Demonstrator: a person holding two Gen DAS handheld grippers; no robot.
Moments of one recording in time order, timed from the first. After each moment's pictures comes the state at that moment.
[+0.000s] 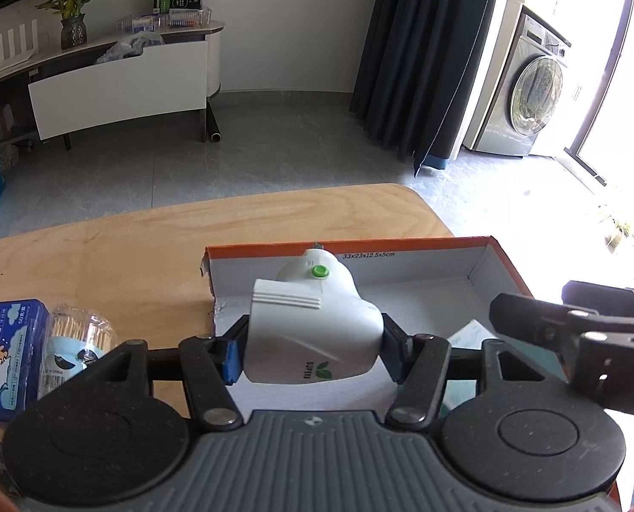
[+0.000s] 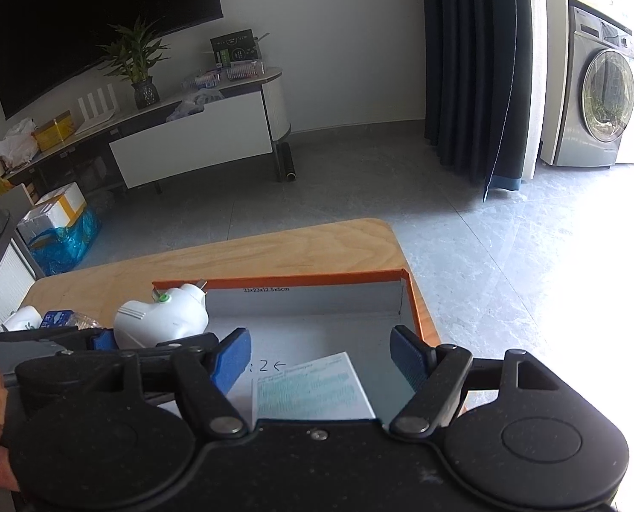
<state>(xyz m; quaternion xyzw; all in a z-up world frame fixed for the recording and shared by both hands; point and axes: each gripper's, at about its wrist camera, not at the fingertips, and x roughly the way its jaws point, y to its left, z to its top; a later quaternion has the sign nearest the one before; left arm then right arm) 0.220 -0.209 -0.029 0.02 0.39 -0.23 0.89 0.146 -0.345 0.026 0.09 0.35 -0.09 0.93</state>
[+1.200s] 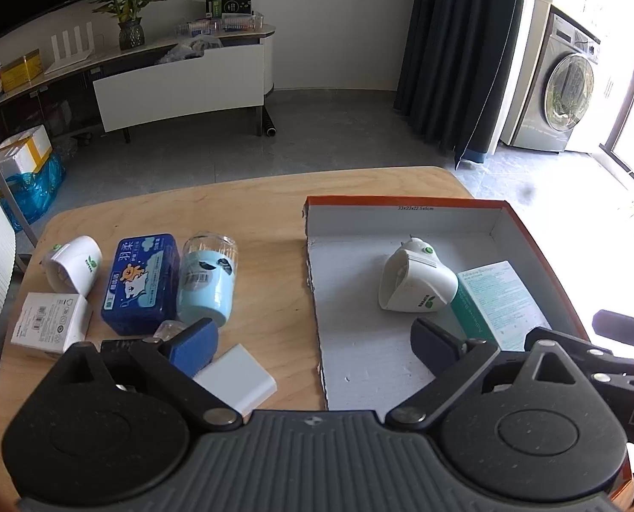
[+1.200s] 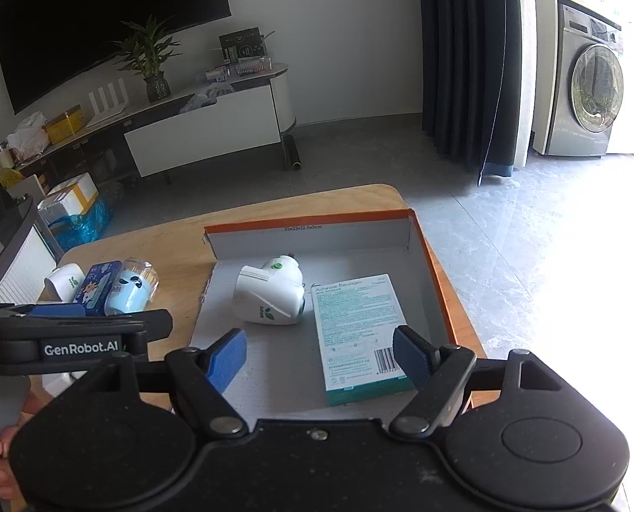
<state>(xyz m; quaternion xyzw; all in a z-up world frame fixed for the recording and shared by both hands) 0.150 -0.146 0.001 0.04 0.39 -0.16 0.90 0.069 -0.292 0.034 0.10 0.35 -0.08 0.93</state>
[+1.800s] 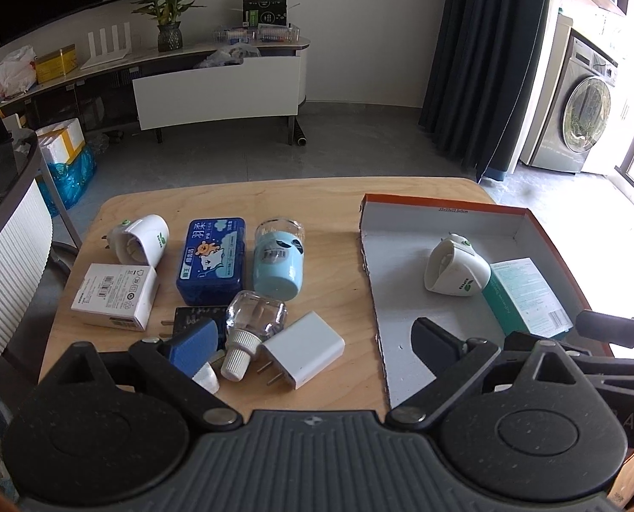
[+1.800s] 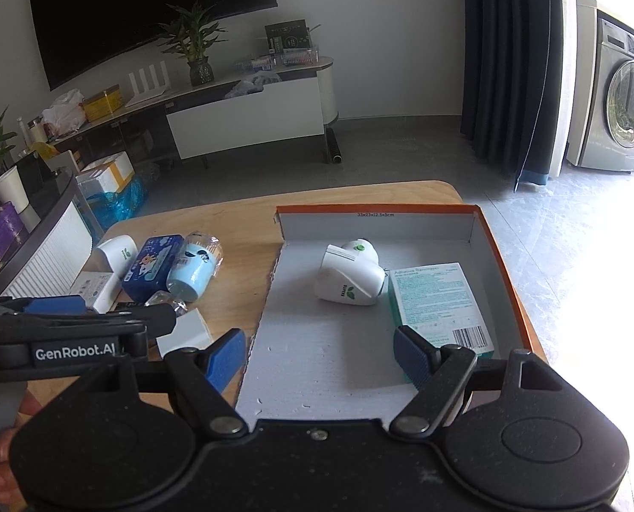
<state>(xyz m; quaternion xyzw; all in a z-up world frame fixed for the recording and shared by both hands) 0.124 -0.096 0.004 0.03 0.38 -0.13 0.92 0.062 -0.238 0.039 0.07 0.36 -0.04 0.93</state>
